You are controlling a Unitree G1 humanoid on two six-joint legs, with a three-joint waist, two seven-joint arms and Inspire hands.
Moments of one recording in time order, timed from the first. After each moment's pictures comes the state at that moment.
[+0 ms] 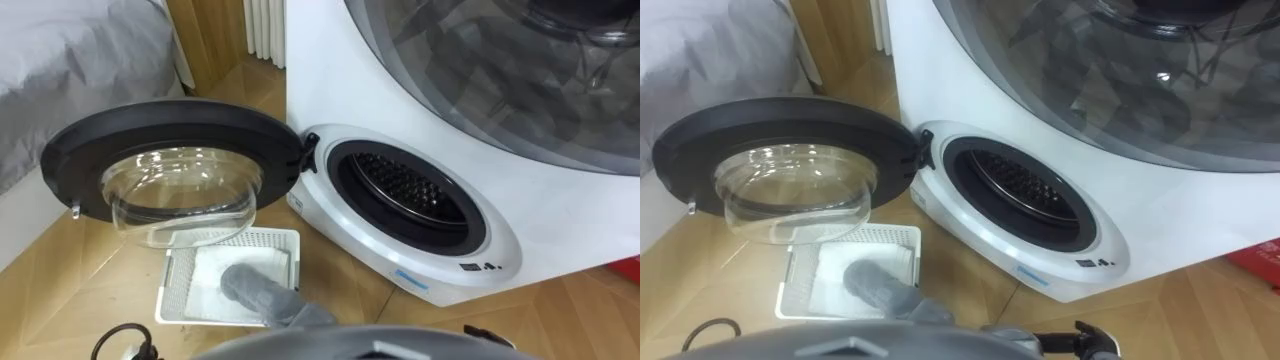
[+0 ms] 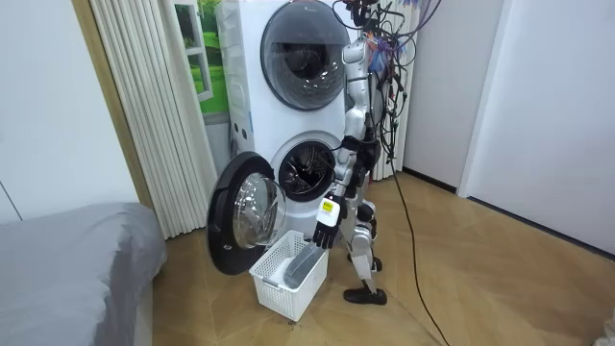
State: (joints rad) left arm 0.21 0.17 0.10 1.14 0.37 0.13 0.21; right arm 0.10 -0.21 0.03 1.28 0.19 0.01 -0.02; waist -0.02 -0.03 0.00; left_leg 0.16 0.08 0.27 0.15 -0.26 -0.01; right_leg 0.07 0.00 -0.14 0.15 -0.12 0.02
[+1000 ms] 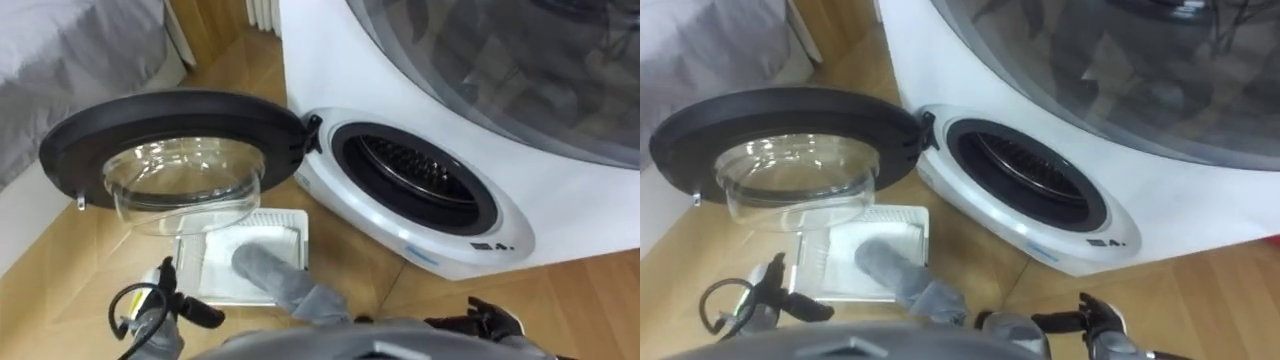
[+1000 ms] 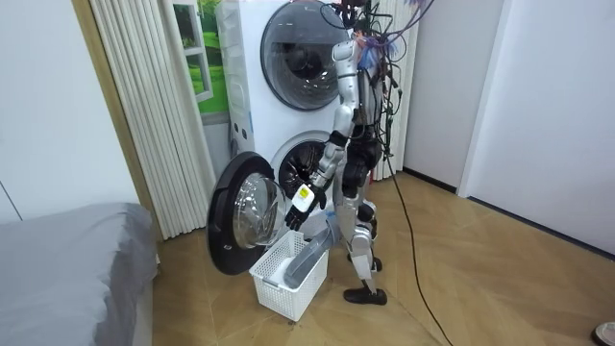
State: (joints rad) left arm 0.07 0.20 -0.08 1.05 0.39 -0.05 0.25; right arm 0.01 -0.26 0.06 1.29 0.16 -0.07 0.02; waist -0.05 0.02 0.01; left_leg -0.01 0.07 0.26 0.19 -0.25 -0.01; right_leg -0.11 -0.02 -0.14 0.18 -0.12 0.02
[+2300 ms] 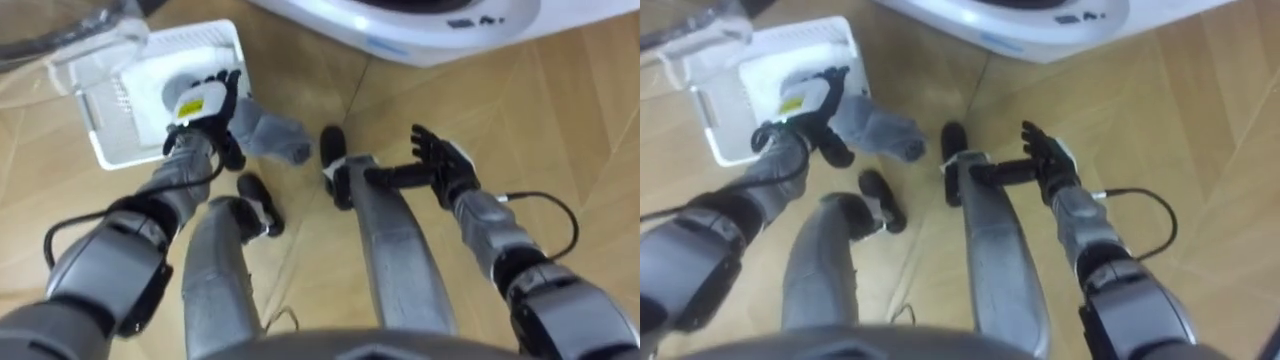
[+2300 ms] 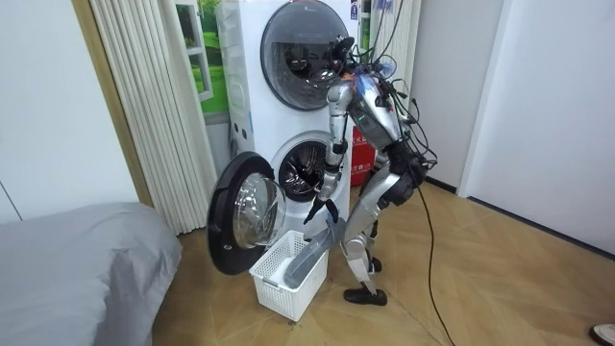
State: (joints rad) left arm -0.56 0.26 -0.44 1.24 0.63 -0.13 0.35; right arm -0.33 -0.22 0.29 1.11 0.37 -0.19 0.06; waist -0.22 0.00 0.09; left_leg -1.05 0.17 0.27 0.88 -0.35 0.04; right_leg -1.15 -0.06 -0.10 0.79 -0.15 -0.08
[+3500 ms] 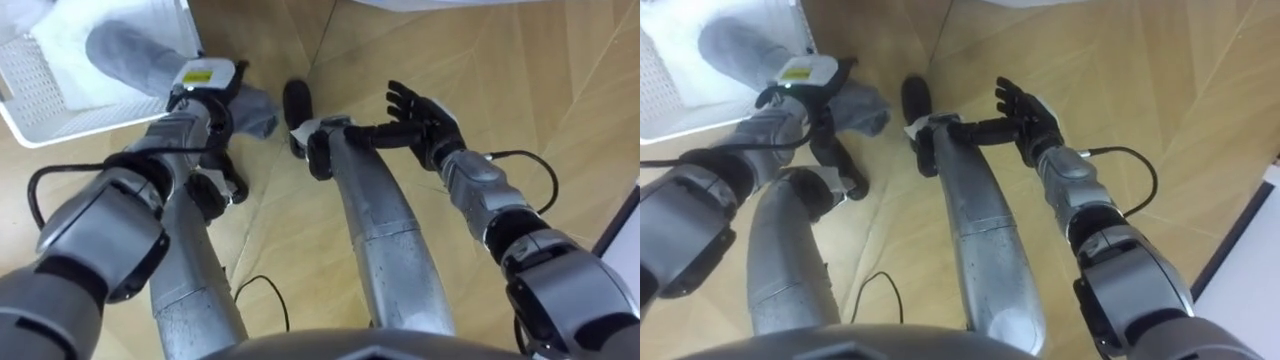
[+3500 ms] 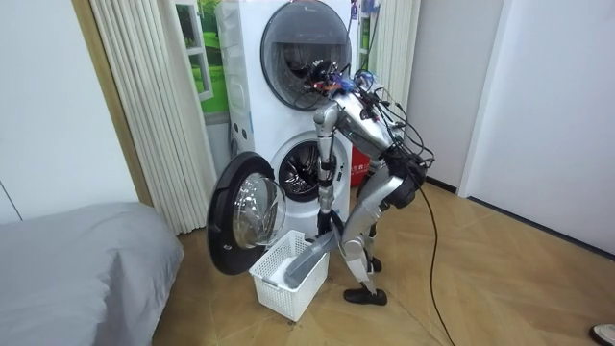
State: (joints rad) left arm -0.73 0.29 -0.67 1.31 0.66 -0.07 0.14; right arm -0.46 -0.22 0.35 1.09 0.47 -0.14 0.13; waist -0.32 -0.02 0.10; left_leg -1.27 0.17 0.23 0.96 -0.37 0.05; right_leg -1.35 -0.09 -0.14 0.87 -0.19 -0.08
